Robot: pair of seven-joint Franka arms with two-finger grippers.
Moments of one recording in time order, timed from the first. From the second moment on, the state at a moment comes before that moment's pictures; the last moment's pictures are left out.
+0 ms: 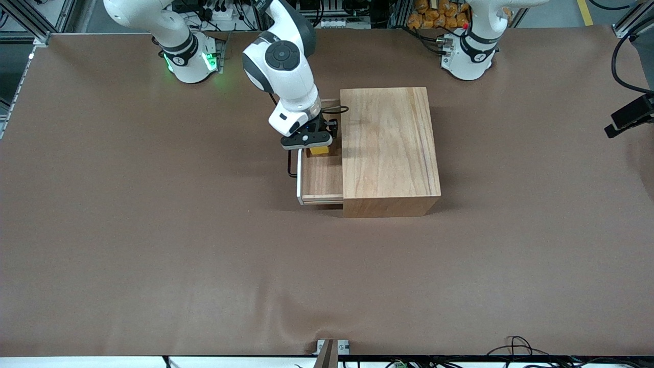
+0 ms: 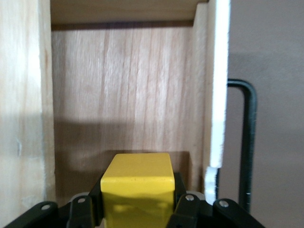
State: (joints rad) left arm -0.03 0.07 0.10 -1.34 -0.01 1.44 -0.08; right arm 0.89 0.31 -0.05 -1.92 0.11 2.38 0.74
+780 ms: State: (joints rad) left arm 0.03 0.06 0.10 -1.35 -0.01 1.42 -0.05; right arm 0.91 0.37 -0.05 -1.87 0.11 2.42 0.76
